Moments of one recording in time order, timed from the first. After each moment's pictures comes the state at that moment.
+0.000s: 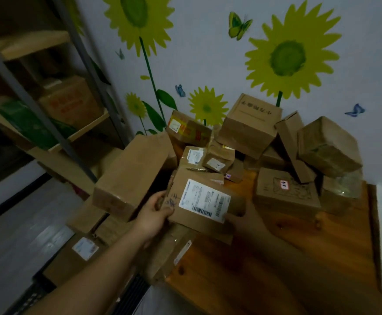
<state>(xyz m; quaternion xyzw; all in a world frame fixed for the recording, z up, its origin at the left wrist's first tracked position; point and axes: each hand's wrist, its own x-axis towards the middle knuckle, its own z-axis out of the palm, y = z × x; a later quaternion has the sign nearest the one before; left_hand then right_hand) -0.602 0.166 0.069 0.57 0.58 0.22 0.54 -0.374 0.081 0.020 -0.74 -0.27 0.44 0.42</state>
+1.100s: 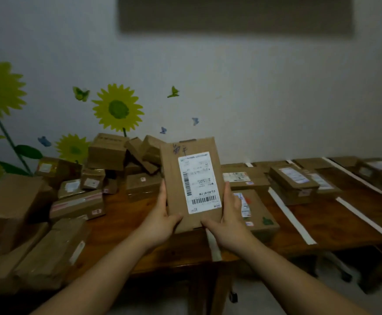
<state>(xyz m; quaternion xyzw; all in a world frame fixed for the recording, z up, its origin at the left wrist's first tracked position) -0.528 -0.162 0.166 0.79 0.14 0.13 0.58 -0.439 -0.327 0.159 -0.83 -0.30 0.07 0.46</state>
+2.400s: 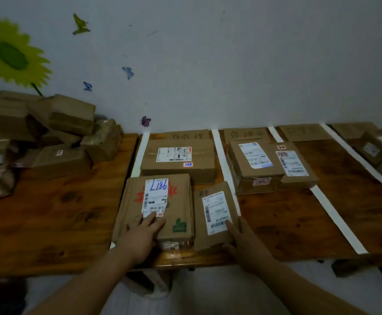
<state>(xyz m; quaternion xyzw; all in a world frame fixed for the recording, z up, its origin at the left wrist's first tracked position) -0.262 -0.320 -0.015 0.95 0.23 -0.18 0.11 -0.106 -0.580 -0.035 -0.91 -0.31 0.24 0.11</state>
